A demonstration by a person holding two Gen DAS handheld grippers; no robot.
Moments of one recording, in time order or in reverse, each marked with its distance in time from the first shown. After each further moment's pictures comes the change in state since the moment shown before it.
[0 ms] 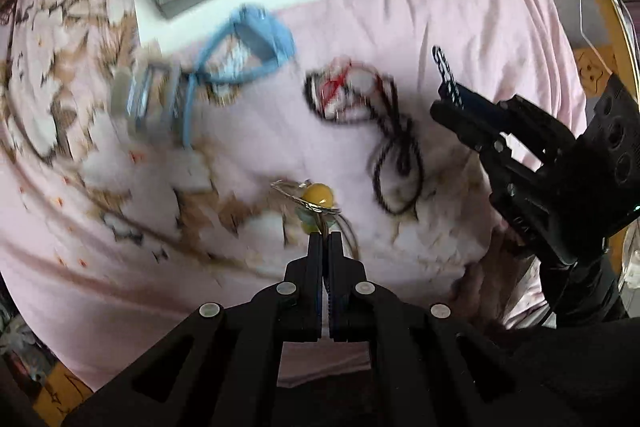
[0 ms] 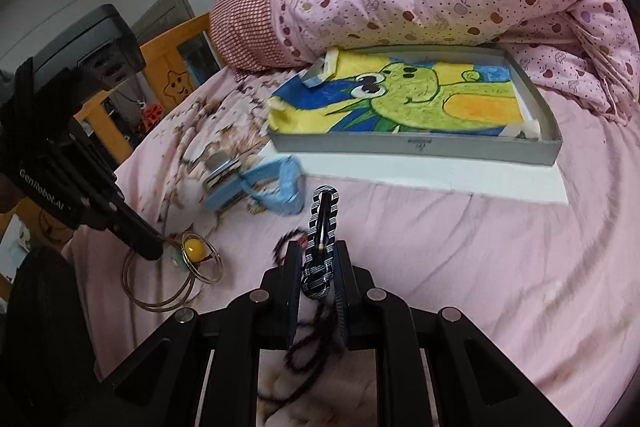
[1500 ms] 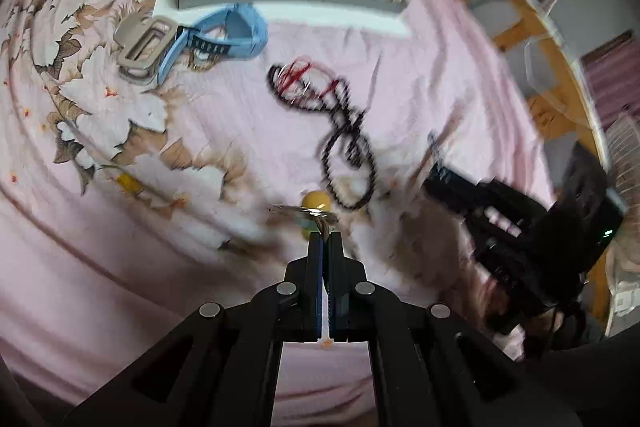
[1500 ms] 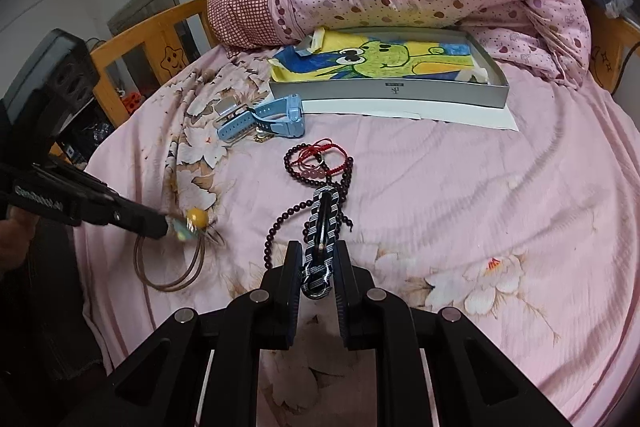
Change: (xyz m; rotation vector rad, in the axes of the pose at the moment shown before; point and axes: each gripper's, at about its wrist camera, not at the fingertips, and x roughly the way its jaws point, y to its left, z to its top) left arm 0.034 -0.006 -0.106 -0.070 -0.366 -0.117; right arm -0.052 0.041 -0.081 0.006 0.021 -0.116
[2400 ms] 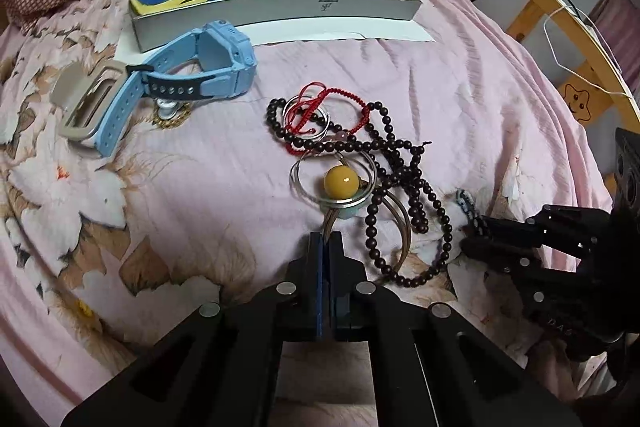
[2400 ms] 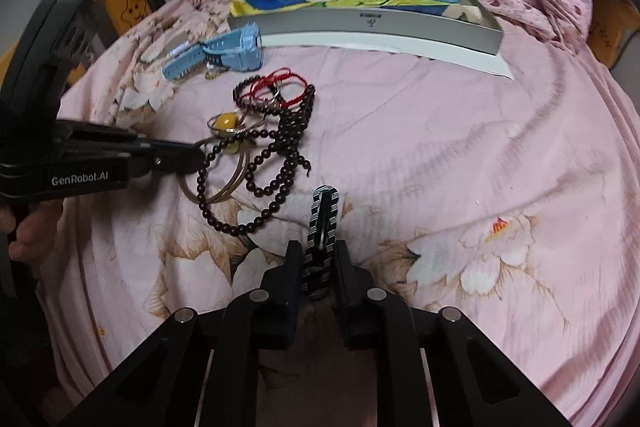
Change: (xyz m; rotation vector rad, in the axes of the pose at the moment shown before) left arm 0.078 0.012 0.018 0.145 -0.204 0.088; right arm 0.041 -0.020 -0.020 0.014 0.158 -0.107
